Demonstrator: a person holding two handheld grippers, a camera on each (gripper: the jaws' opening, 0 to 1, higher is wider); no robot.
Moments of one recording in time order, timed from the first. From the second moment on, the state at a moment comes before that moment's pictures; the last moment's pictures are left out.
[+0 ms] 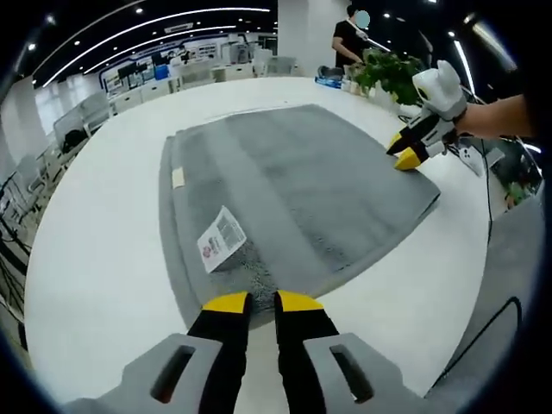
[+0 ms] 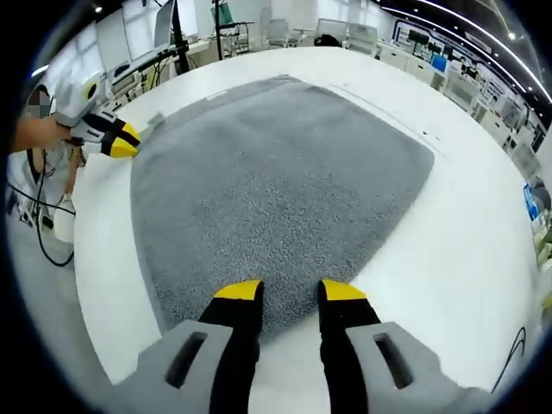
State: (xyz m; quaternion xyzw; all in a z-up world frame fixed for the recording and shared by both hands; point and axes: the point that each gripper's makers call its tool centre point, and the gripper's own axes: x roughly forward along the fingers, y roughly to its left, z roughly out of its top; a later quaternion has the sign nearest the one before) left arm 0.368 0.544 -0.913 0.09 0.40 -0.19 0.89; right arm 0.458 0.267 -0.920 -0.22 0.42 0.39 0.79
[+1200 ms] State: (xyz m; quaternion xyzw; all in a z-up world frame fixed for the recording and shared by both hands) left arm 0.334 0.491 -0.910 0.08 0.40 -0.20 0.89; right arm 0.407 0.211 -0.913 -0.19 0.41 0.40 0.80
